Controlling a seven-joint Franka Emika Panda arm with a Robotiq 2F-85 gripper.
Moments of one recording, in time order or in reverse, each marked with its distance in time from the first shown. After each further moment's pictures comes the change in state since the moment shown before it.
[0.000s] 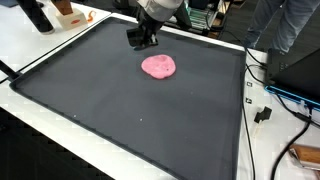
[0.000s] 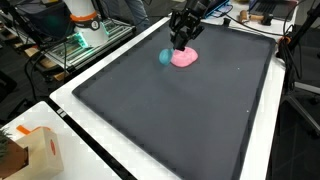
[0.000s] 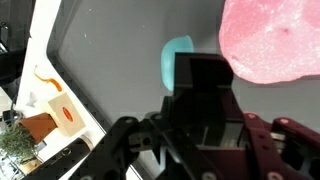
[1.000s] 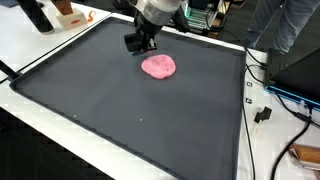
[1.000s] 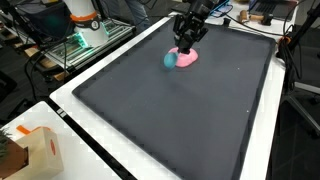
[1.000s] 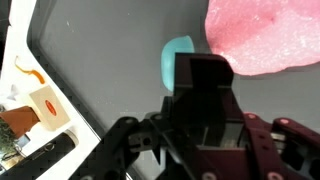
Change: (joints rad) arm 0.012 0.029 -0.026 0.023 -0.004 0.058 -0.041
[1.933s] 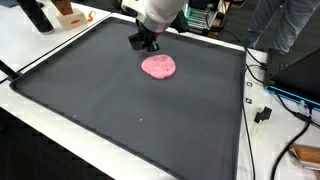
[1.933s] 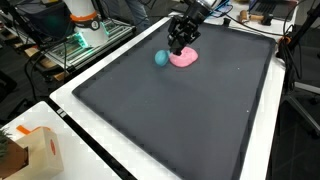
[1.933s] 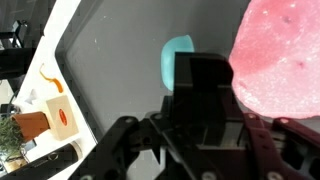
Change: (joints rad) arm 0.002 0.061 0.000 0.061 0.072 -0.157 -0.129
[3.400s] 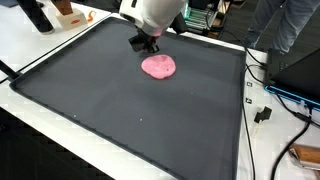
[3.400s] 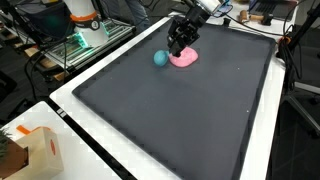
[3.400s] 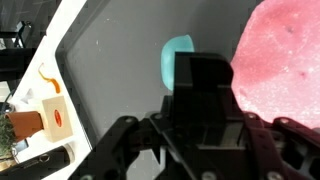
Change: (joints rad) arm 0.005 0.035 -0.017 0.043 0.035 -0.037 -0.079
